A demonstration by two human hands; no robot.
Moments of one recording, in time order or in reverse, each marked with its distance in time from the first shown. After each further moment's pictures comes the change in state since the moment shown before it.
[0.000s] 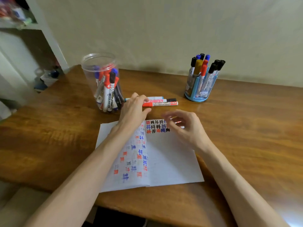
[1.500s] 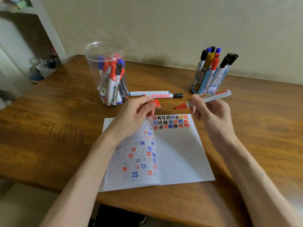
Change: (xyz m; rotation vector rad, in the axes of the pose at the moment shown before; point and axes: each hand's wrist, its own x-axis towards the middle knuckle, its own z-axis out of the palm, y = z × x) left_hand -0.052 -0.021 -0.048 -0.665 -0.193 0.226; right_hand -0.008 -0.024 -0.024 0.409 0.262 0.075
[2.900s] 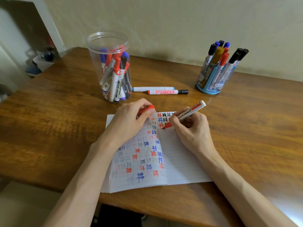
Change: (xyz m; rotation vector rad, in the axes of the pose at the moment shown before) left_hand -0.010 -0.026 -0.002 0.363 0.045 -0.087; right_hand -0.024 0.028 0.059 -0.352 -0.019 0.069
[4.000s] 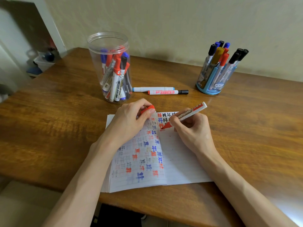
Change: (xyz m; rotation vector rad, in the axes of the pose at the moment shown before) left_hand 0.000 -0.001 0.000 -0.007 0.008 0.020; right_hand -0.001 -0.003 0.000 0.022 -0.004 0.040
